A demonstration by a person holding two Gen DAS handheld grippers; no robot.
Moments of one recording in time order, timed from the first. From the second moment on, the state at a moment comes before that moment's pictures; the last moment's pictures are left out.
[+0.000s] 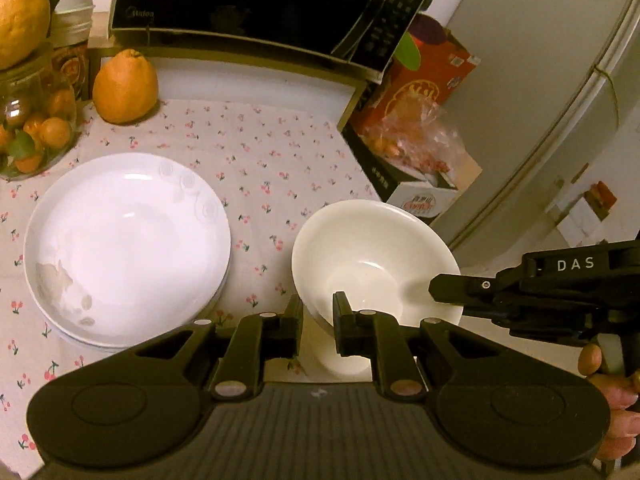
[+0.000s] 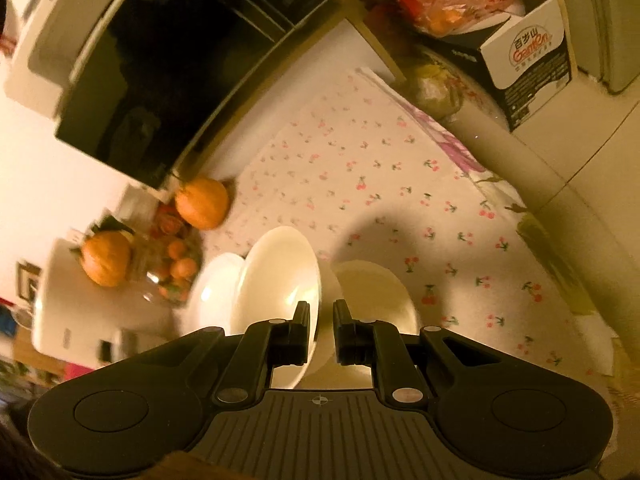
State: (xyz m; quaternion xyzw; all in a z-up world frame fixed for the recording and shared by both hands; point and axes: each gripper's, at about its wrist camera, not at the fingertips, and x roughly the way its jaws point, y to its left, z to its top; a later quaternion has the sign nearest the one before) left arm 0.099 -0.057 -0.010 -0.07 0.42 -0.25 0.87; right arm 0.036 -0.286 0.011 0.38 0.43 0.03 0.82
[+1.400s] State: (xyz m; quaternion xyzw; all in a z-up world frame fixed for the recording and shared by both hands) left arm 0.101 -0.074 -0.041 -0.03 0.46 -0.25 0.85; right arm 0.041 -0.276 -0.012 0.31 0.50 0.02 0.81
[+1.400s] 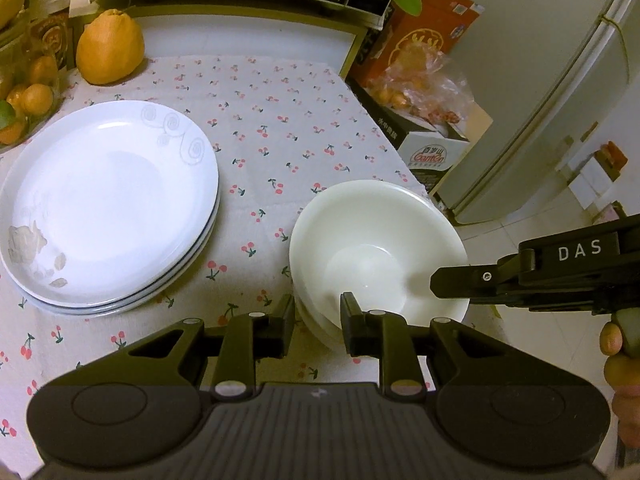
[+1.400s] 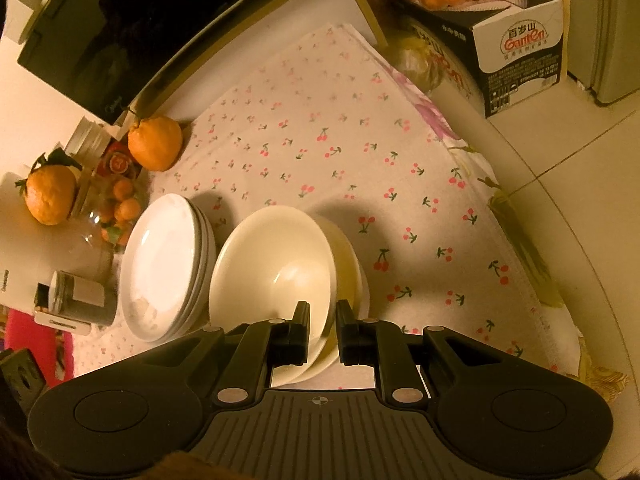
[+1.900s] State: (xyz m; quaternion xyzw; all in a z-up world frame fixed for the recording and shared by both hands) left arm 0.102 -0.073 -0.043 -0.03 0.47 -0.25 0.85; right arm 0.039 -0.284 -0.006 0.31 0.49 0.02 0.81
